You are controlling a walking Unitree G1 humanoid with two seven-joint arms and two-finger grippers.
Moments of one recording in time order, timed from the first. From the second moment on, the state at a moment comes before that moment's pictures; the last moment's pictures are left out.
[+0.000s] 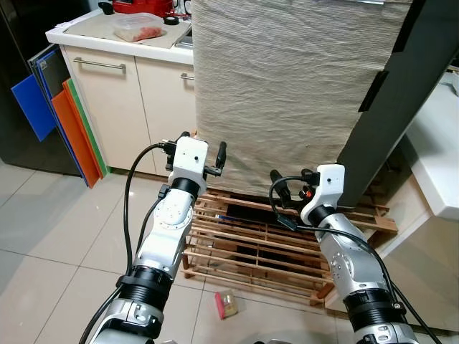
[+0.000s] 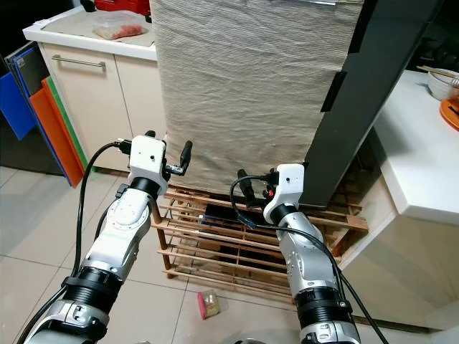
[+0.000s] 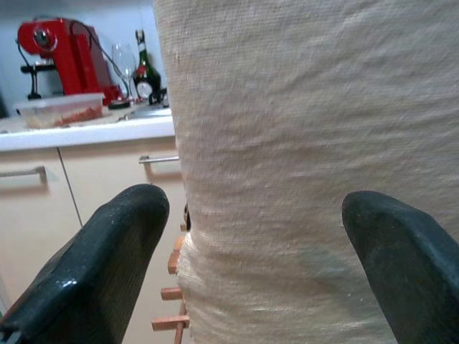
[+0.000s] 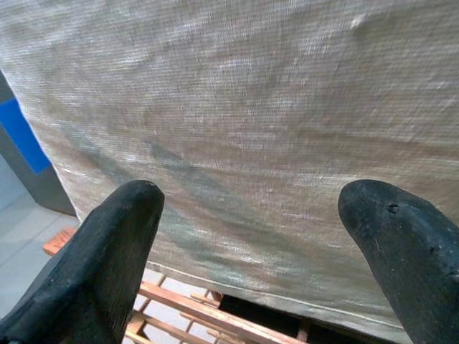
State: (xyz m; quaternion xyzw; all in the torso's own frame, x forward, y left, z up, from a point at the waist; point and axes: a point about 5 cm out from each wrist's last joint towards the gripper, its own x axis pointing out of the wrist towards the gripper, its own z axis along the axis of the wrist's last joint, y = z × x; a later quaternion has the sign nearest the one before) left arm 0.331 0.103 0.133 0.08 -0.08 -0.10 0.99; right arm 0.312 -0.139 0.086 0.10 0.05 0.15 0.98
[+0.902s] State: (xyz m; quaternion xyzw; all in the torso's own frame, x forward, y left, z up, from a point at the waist) left arm 0.330 0.101 0.132 0.07 -0.08 -0.12 0.99; right arm 0.312 -0.154 0.095 0.04 -0.01 0.08 1.00
